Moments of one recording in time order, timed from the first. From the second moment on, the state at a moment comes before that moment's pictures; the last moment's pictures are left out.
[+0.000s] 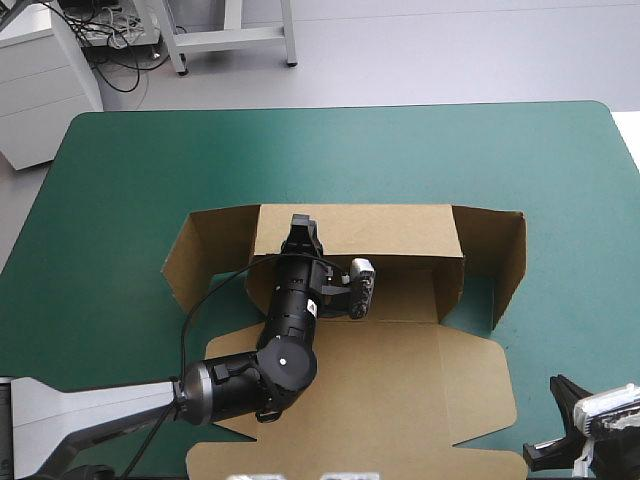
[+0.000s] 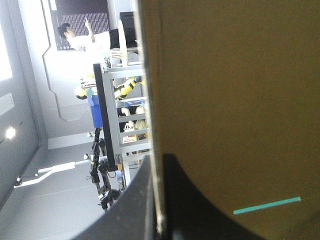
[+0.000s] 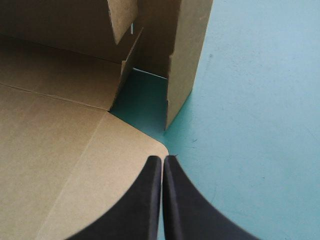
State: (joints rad) left arm -1.19 1.54 -0.97 1.60 1.00 -0.42; right arm 0.23 0.04 -0.49 0.01 0.93 -0.08
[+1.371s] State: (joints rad) left arm -1.21 1.54 -0.97 1.67 1.05 -0.51; right arm 0.23 0.56 -0.88 -0.08 0.94 0.20
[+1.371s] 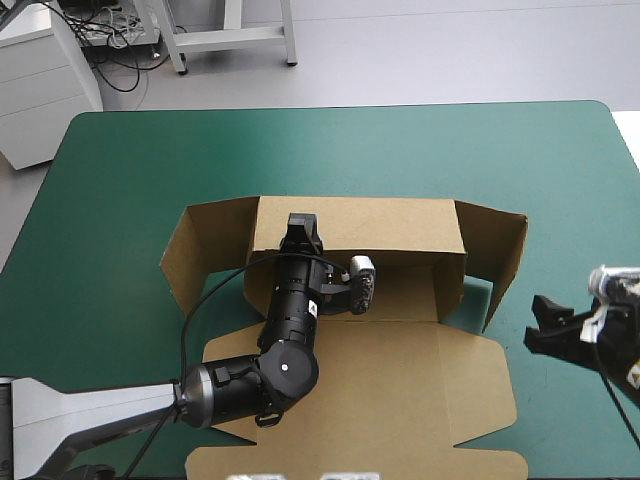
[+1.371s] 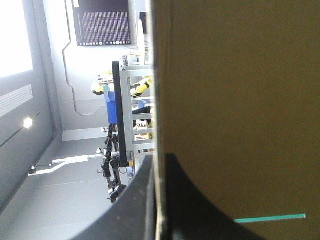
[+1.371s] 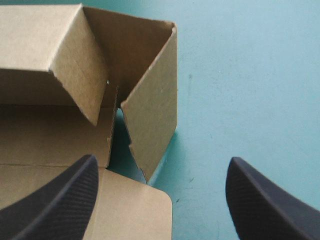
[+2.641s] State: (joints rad) left arm -1.21 1.54 -0.97 1.67 1.06 -0.51; right arm -0.09 1.55 -1.63 0.23 1.23 -0.15
